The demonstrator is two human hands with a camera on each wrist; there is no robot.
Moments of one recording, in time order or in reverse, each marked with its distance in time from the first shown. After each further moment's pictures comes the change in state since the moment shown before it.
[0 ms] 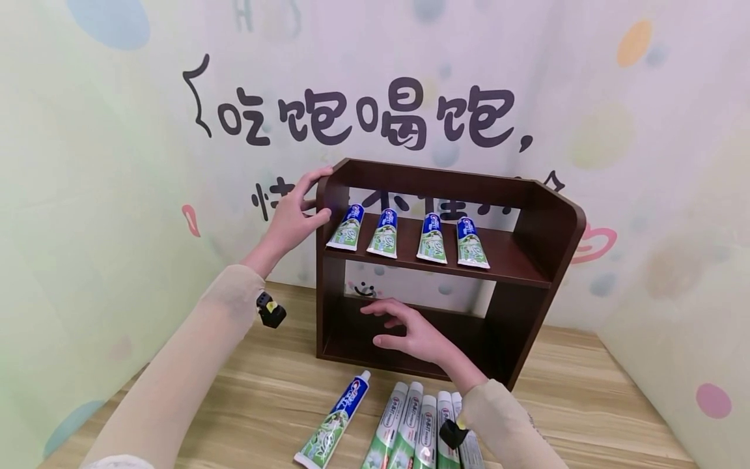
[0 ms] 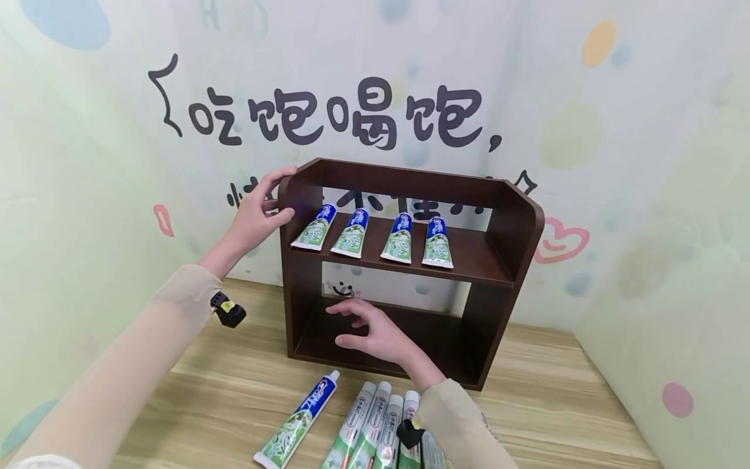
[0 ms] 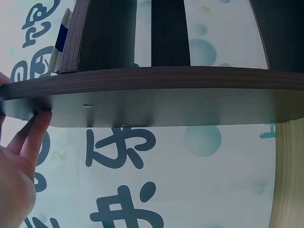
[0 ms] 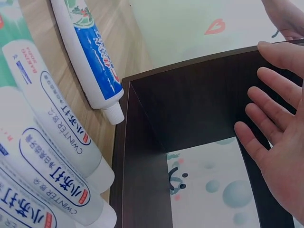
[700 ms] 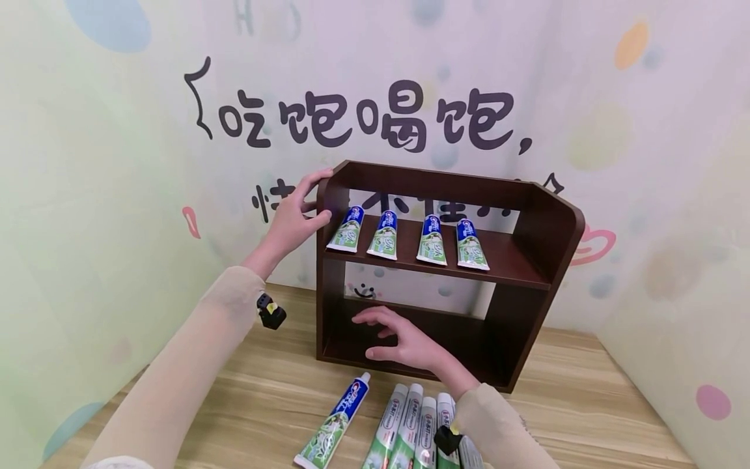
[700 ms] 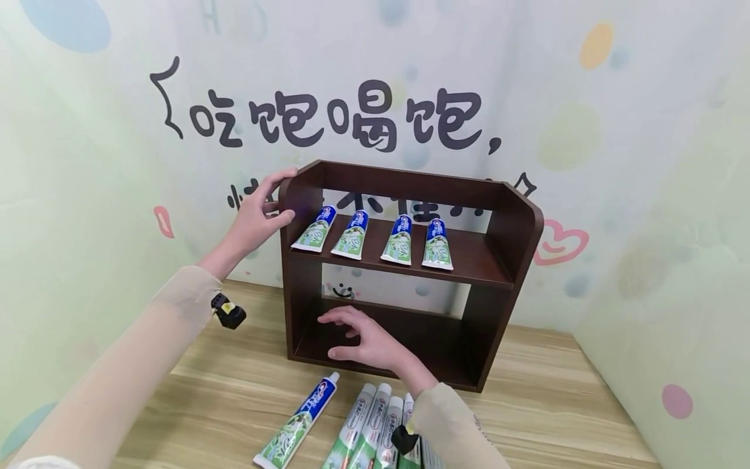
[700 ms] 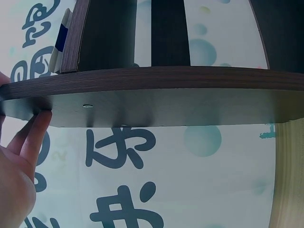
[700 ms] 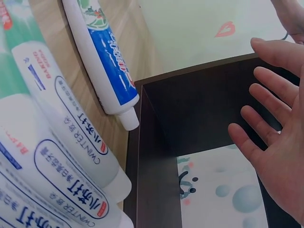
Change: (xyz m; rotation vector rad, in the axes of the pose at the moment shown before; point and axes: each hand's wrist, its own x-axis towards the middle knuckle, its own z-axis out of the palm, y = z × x) left_hand -0.001 0.003 0.000 -0.002 0.003 0.002; right_hand 0.002 0.005 0.014 0.010 -0.076 0.026
